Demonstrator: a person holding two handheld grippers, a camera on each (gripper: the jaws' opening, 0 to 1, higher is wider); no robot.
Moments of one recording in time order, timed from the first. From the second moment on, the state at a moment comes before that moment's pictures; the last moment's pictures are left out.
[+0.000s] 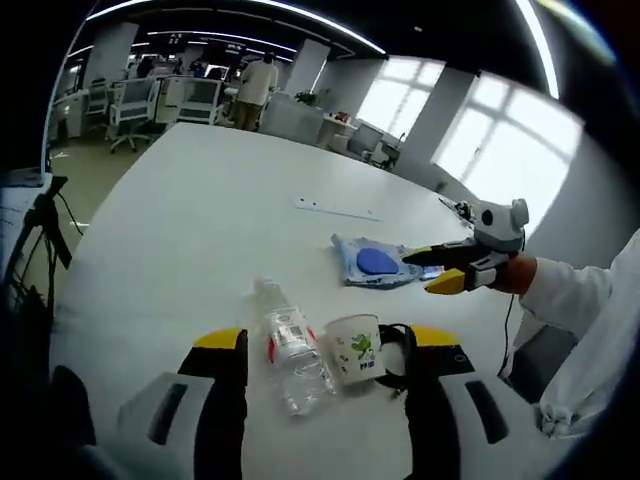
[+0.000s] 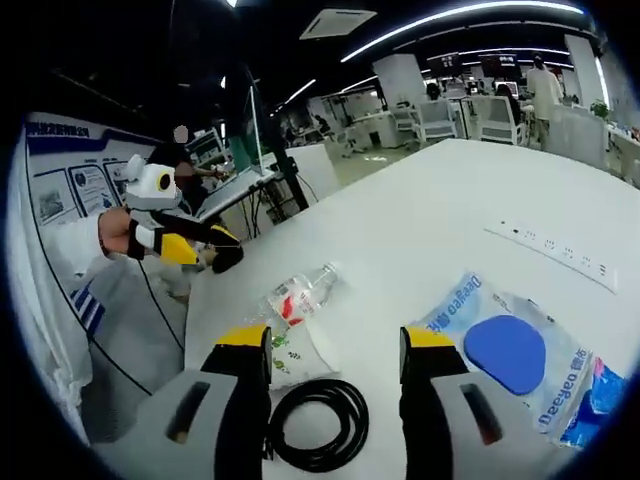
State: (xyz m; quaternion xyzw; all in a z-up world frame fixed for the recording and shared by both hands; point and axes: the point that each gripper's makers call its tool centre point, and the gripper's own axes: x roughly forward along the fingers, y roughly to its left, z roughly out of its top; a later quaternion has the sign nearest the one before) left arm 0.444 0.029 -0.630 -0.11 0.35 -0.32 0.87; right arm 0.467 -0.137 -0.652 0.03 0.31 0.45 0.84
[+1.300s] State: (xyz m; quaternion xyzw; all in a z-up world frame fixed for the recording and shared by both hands) left arm 0.433 0.066 -0.670 -0.17 0.37 -0.27 0.87; right arm 0.439 -0.079 -0.710 -0.03 0.42 0.63 0.65
